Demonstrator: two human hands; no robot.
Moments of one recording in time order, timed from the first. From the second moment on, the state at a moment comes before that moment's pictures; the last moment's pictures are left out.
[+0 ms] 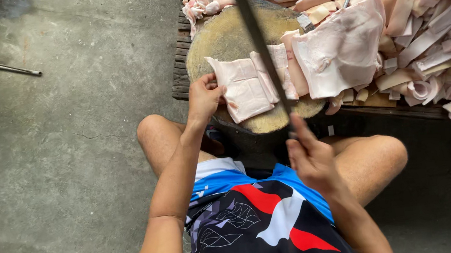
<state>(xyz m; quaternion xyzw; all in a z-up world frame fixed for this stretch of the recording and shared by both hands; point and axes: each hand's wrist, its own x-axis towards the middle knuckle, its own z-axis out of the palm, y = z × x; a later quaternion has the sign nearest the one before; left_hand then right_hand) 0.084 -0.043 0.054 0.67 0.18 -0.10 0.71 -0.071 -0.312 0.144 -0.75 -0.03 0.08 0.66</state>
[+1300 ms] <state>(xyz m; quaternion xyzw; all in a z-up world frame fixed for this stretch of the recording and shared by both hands) 0.060 -0.033 0.036 0.61 0.21 -0.10 0.75 -0.066 -0.290 0.036 -0.55 0.10 0.30 0.77</state>
